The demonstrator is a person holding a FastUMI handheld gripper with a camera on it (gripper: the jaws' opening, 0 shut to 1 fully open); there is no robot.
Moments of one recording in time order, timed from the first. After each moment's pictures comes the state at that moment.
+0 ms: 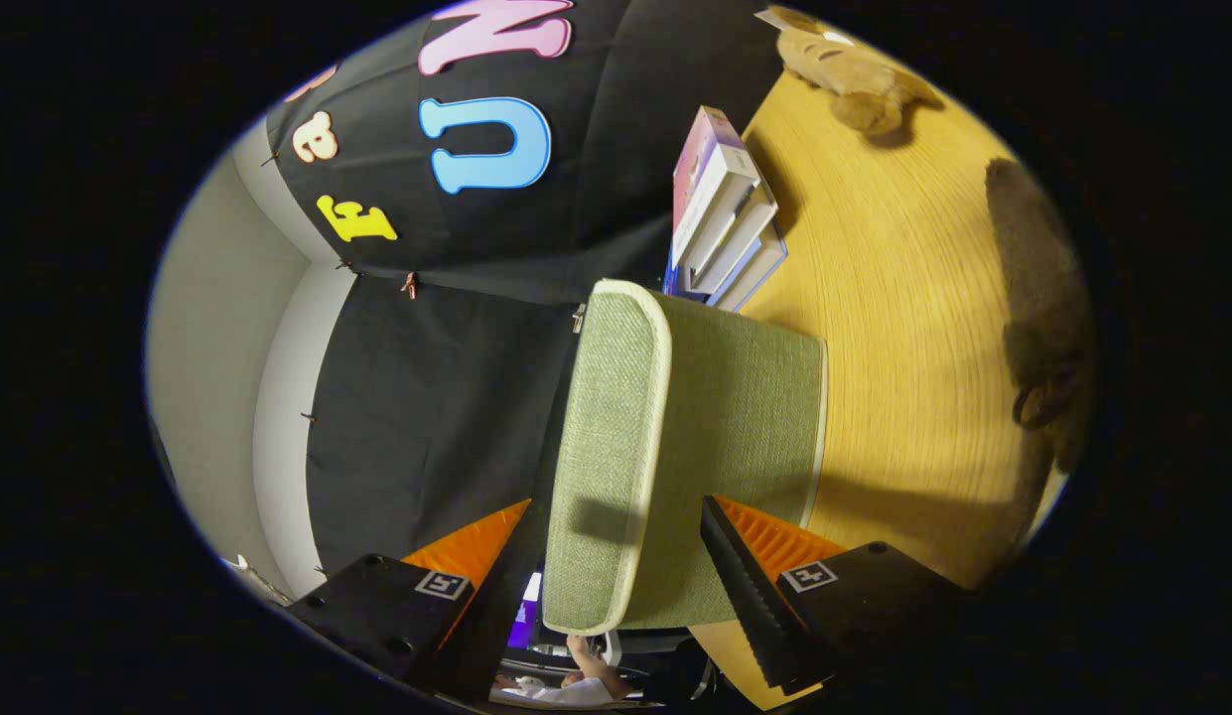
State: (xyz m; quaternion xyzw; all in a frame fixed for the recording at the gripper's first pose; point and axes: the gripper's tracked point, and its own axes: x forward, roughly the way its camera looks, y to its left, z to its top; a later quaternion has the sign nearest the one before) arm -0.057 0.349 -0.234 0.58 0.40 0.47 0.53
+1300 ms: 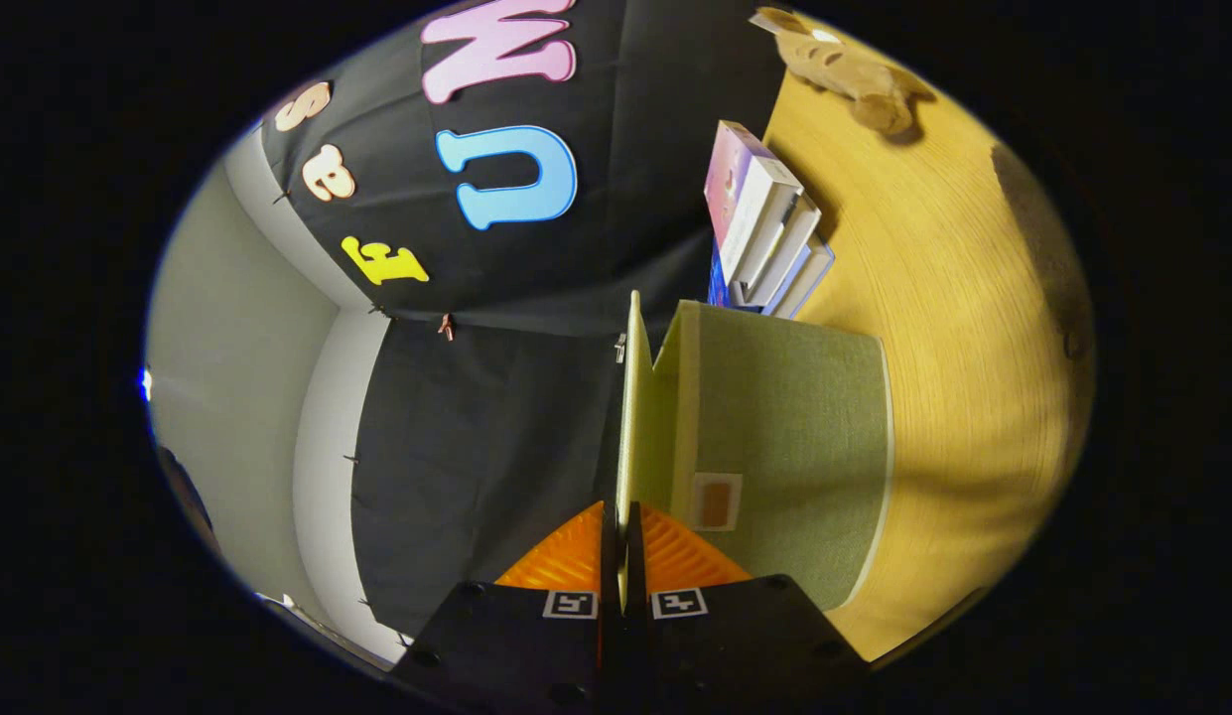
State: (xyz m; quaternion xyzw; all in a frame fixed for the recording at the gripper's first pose) arm -0.044 0.342 -0.154 0.63 0.34 0.44 0.54
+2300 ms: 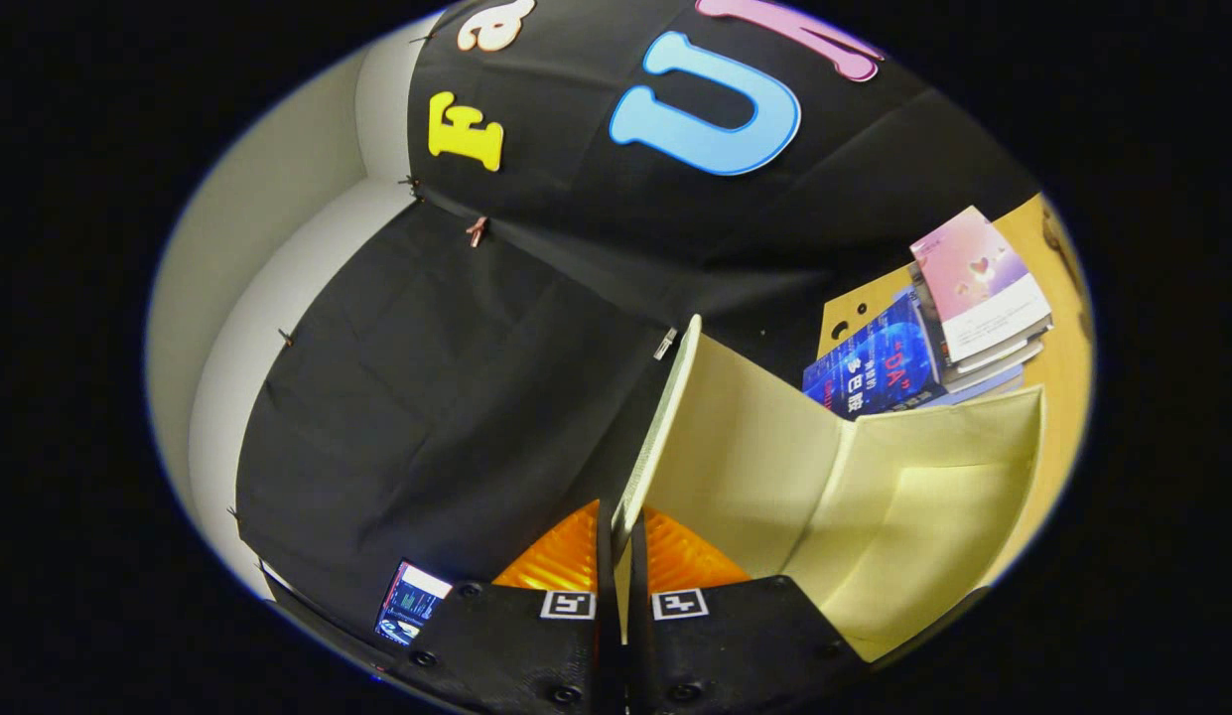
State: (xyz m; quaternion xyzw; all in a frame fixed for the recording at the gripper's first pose) arm -0.039 0.527 0.034 0.47 0.29 0.49 0.67
